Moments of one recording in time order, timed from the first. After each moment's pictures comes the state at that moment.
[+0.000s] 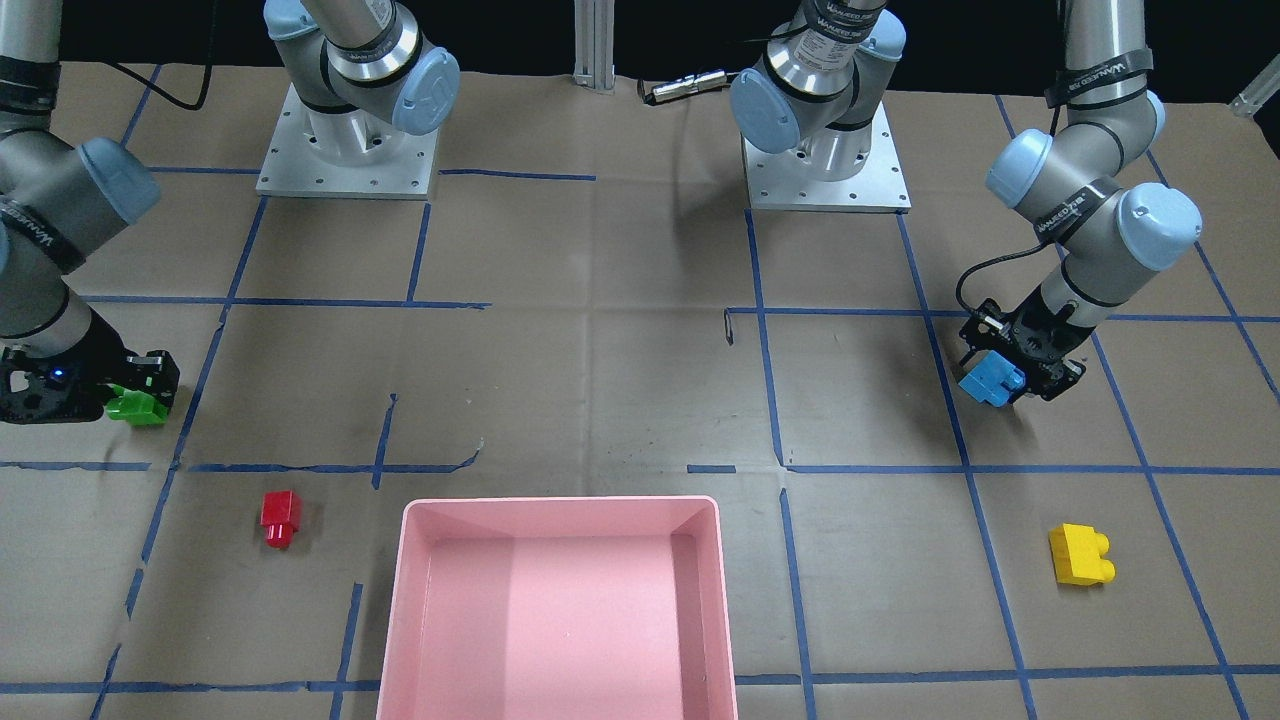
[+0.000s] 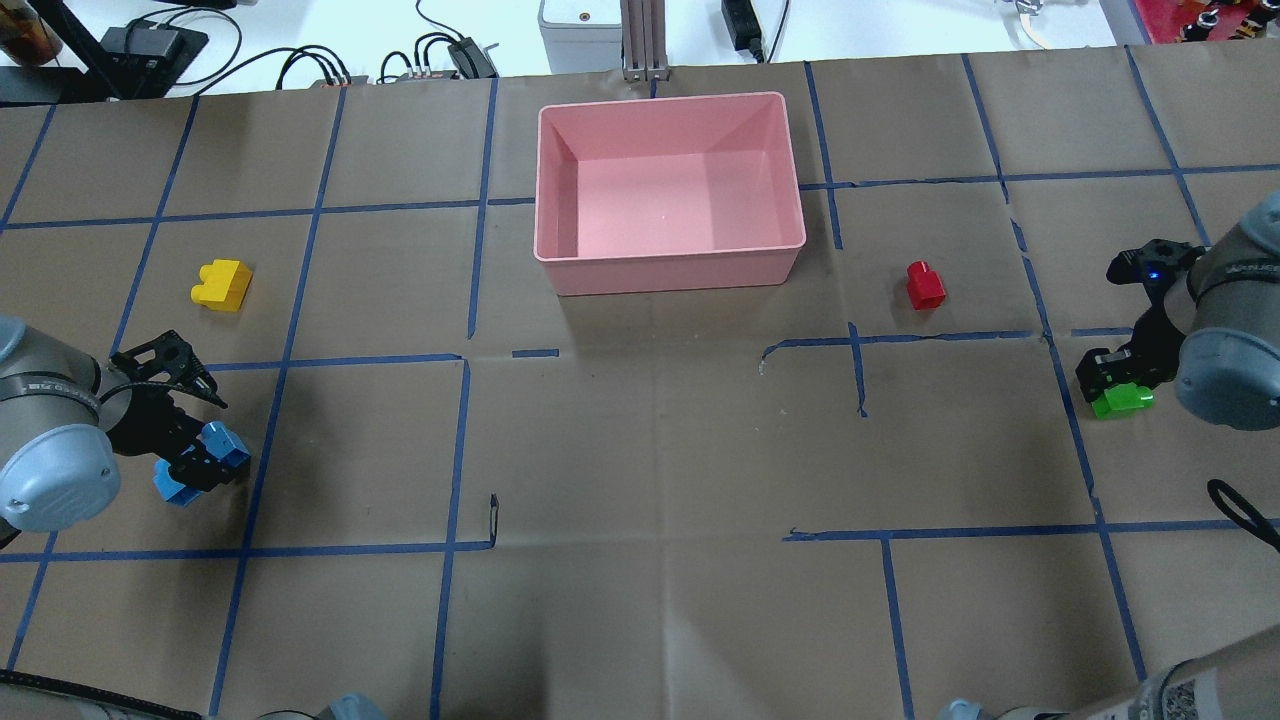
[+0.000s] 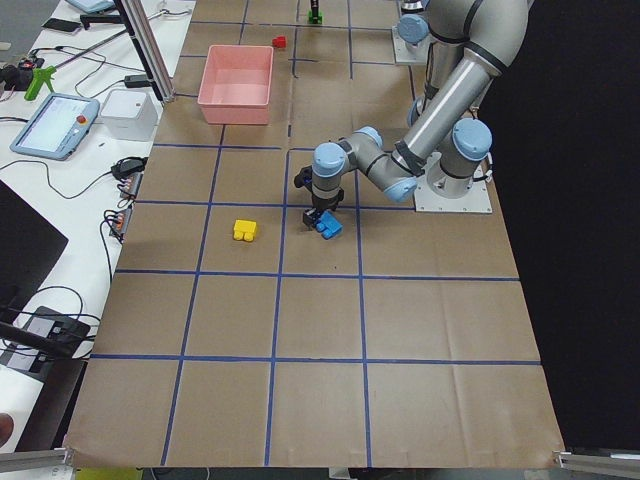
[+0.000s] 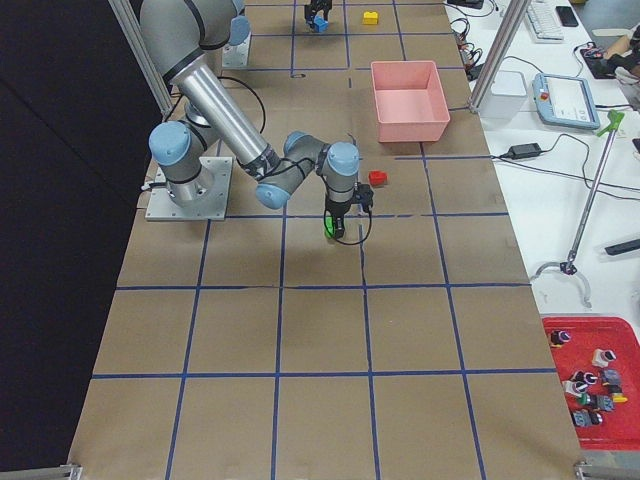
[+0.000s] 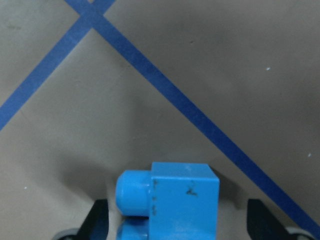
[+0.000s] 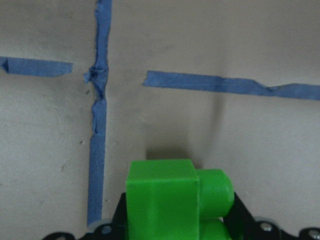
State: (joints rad) left arm -0.89 -1.78 -2.24 -0.70 1.52 1.49; right arm 1.00 -1.29 2.07 -2.37 -1.64 -0.66
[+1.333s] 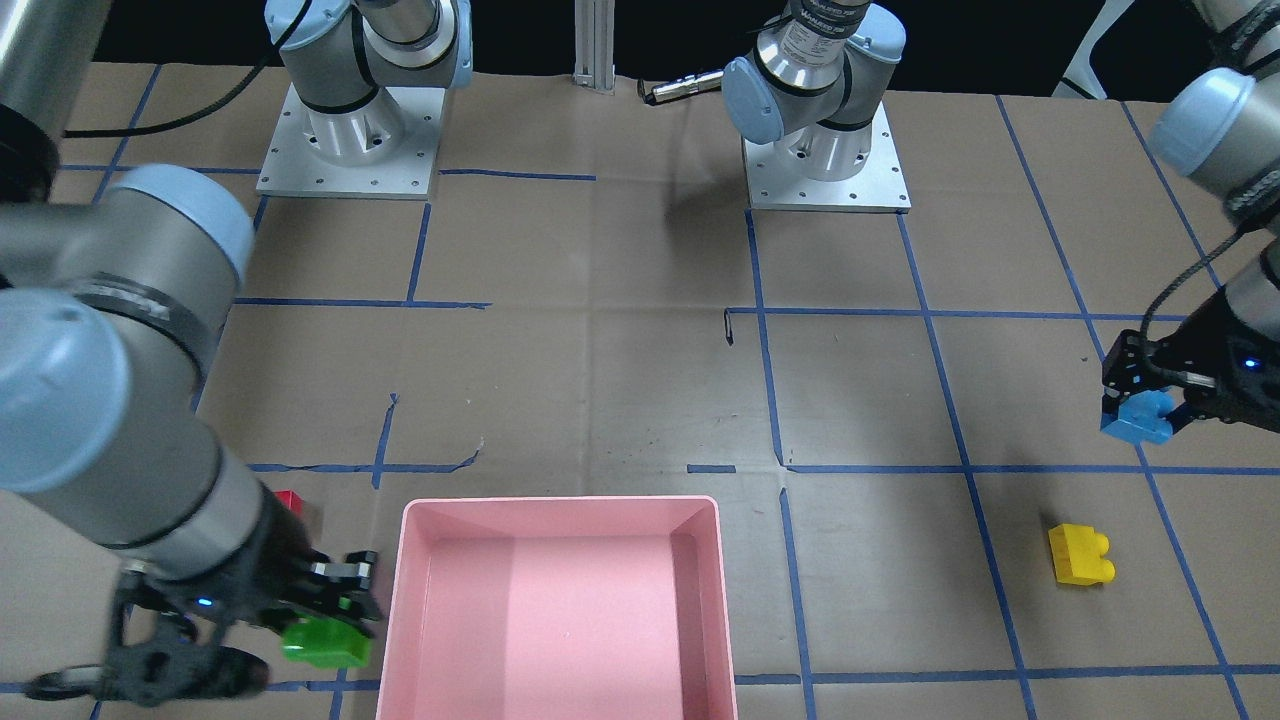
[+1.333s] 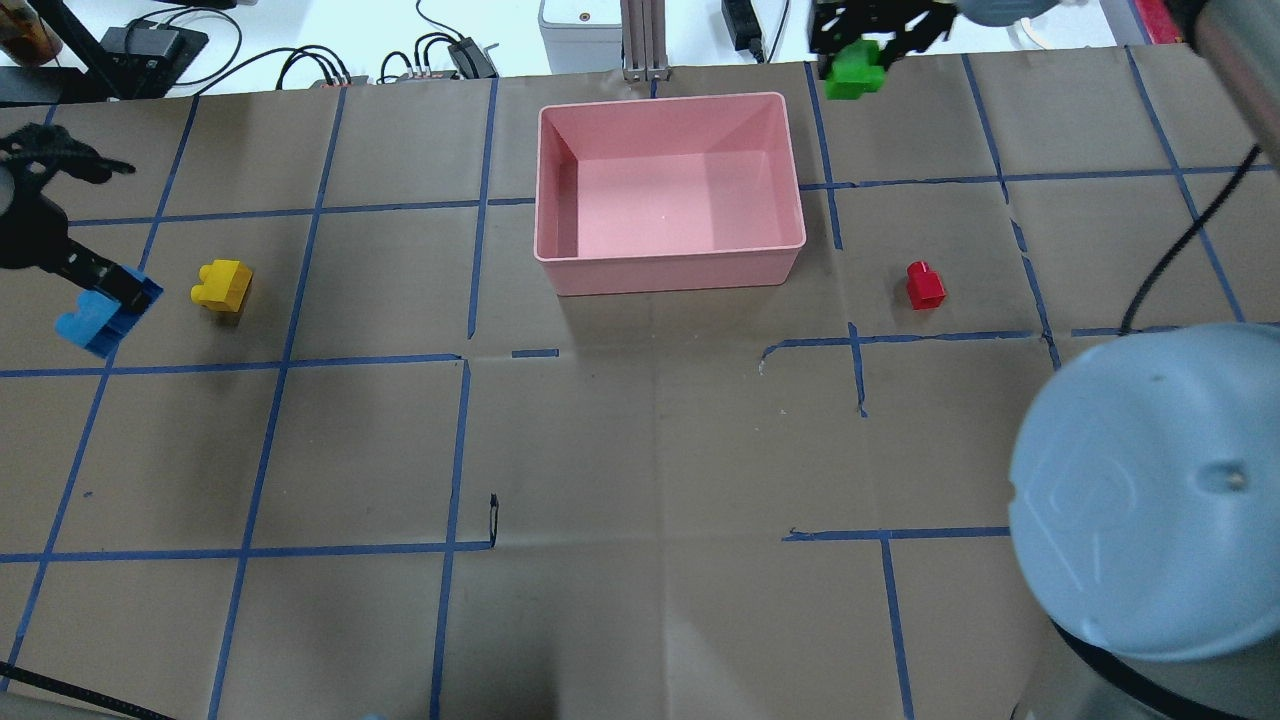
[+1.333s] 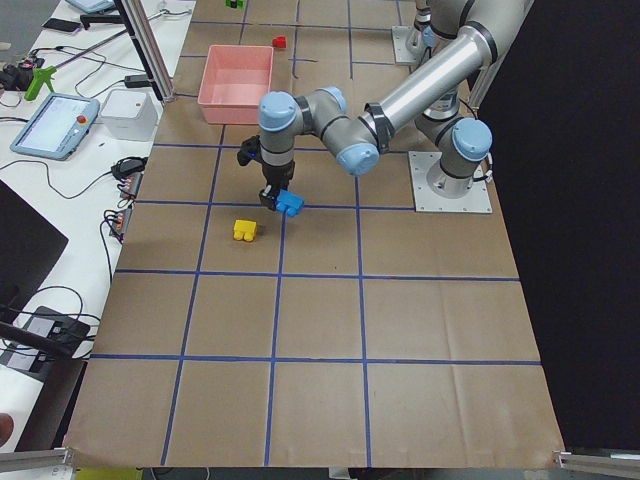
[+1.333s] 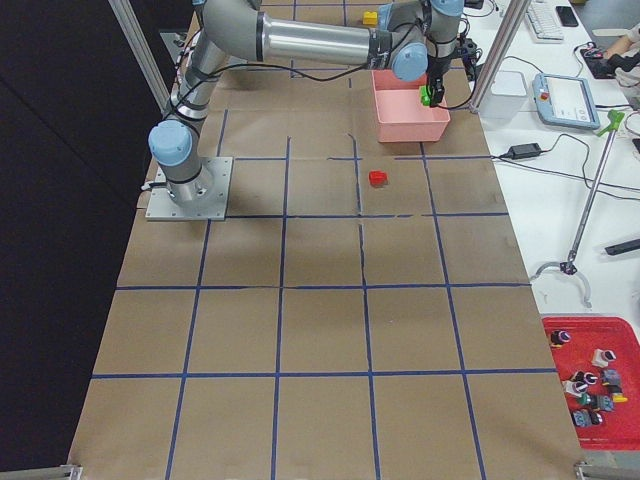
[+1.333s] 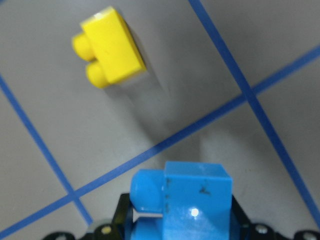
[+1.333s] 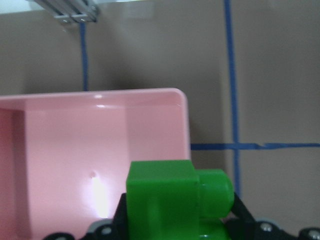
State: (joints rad) left arm -1.05 -1.82 -1.58 -1.26 1.58 0.87; right arm 1.63 -0.95 1.06 -1.89 -1.42 0.11
